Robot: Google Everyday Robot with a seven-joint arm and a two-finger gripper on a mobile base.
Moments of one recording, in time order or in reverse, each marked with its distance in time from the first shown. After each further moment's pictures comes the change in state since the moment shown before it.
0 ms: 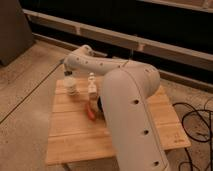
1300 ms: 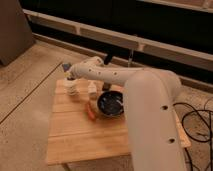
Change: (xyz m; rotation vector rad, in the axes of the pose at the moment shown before) arm 0.047 0.029 -0.011 -0.114 -0.054 -0.095
